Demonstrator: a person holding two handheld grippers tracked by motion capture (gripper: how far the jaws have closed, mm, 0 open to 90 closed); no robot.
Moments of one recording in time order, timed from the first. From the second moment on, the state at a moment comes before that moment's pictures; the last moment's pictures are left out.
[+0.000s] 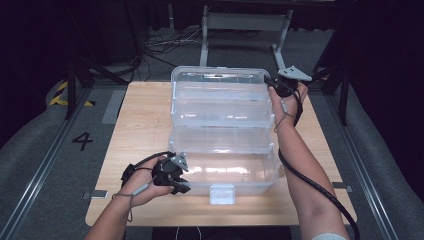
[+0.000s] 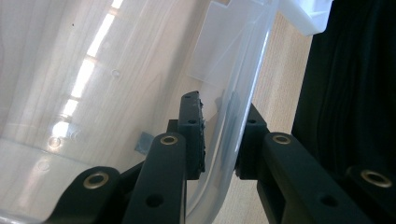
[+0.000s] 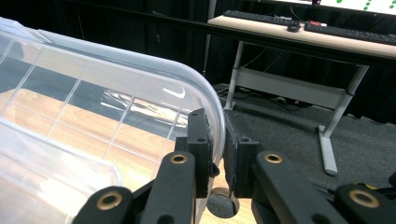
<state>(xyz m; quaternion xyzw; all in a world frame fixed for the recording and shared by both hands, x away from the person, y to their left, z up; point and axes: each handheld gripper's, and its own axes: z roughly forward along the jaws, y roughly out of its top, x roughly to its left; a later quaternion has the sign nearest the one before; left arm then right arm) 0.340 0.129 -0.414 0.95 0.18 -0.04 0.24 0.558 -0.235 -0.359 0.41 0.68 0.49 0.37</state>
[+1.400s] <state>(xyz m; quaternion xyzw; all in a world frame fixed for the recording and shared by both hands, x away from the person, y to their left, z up) 0.341 0.129 -0.413 0.95 0.18 -0.04 0.24 0.585 -0.240 -0.390 0.41 0.70 0.48 0.34</state>
